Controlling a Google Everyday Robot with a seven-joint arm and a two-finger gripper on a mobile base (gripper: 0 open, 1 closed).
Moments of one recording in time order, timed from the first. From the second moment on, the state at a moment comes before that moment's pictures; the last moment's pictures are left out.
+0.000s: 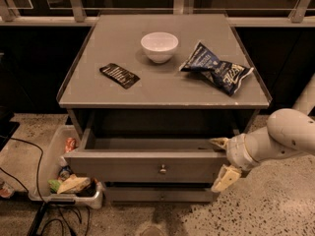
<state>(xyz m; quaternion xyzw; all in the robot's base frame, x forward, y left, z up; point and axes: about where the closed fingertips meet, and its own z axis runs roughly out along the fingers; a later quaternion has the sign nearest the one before) 0.481 -0.196 0.628 -0.63 0.71 0.15 0.26</state>
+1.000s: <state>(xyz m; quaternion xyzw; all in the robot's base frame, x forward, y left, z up) 0.445 -0.188 0.642 -0.64 0.70 0.18 0.26</state>
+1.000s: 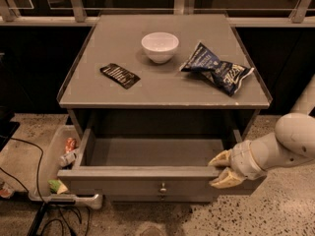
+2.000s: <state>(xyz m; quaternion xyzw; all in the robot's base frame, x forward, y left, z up) 0.416 -0.198 0.638 -0.64 0.70 0.18 0.26</state>
